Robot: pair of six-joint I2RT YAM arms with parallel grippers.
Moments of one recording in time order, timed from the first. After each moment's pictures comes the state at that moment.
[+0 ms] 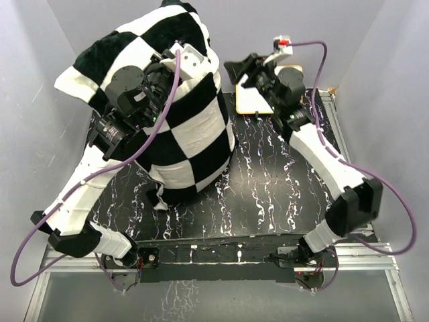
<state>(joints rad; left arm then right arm) -0.73 1.41 1.94 -0.34 -0.40 0.81 0.42 1.62 1.64 0.24 -0.10 0.44</state>
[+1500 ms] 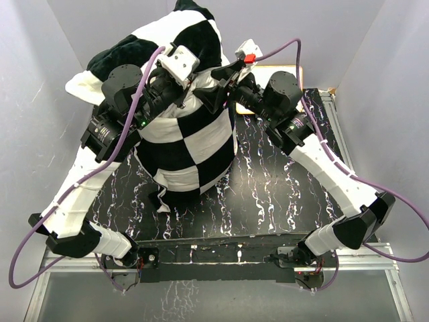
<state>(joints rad) -0.73 1.40 1.96 -0.51 -0.01 0.39 0.65 1.45 1.64 0.06 -0.35 0.07</state>
